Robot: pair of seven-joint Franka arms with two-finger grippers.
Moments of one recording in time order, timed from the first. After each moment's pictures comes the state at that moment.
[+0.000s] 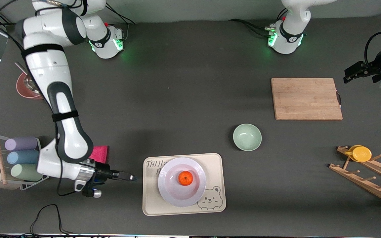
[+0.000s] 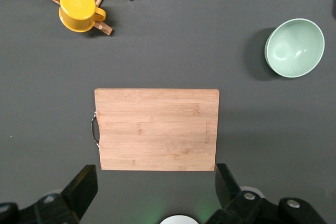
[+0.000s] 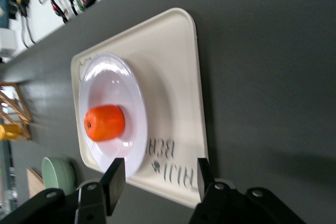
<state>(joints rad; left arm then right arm) 0.11 -0.19 -0.05 -1.89 0.00 1.63 0.06 0.14 0.82 -0.04 -1.31 0.82 2.12 -0.26</state>
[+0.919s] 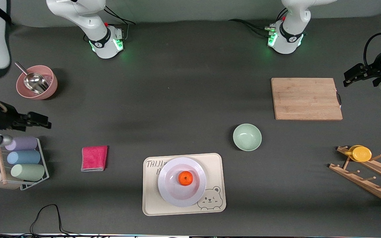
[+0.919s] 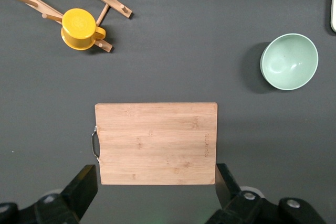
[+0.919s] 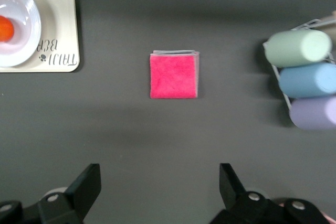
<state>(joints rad) 0.11 -0.19 -0.06 -1.89 0.00 1.69 0.06 0.11 0.20 -0.16 -1.45 0.07 1.62 -0.07</state>
